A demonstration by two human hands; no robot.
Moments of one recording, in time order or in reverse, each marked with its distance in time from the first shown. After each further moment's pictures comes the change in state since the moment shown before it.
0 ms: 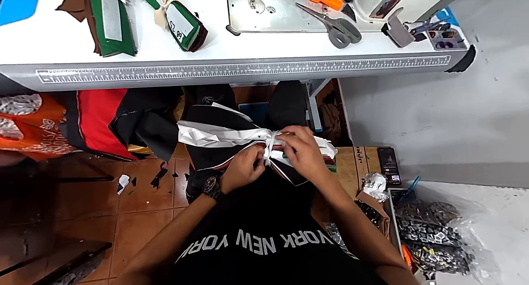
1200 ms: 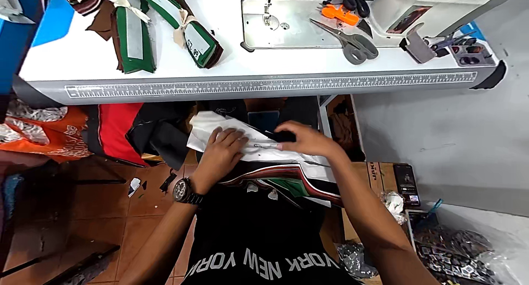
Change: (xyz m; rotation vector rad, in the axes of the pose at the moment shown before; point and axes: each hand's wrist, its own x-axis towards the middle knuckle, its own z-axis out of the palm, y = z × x) left_hand 0.032 -0.043 -0.096 0.452 -0.274 -0.105; right_hand 0.098 0.045 -0.004 0.229 -0.534 0.126
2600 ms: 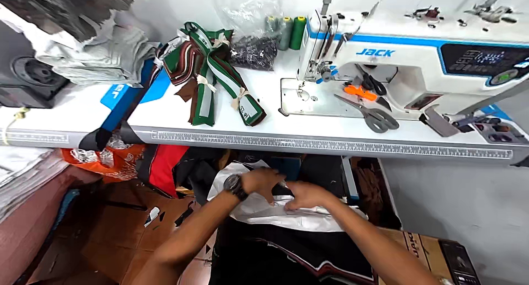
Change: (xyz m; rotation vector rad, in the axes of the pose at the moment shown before) left_hand 0.095 -0.018 -0.019 -0.047 -0.672 -0.029; right_hand 0.062 -0.030 0.042 -0.104 -0.455 0.115
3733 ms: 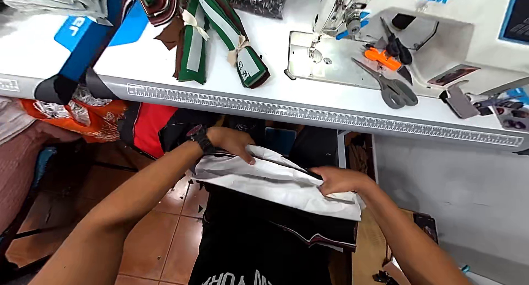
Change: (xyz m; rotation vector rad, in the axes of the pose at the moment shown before) left_hand -0.045 -0.062 -0.031 -0.259 -0.188 -0.023; right_hand -0.072 0.051 -0.021 0.217 -0.138 0.017
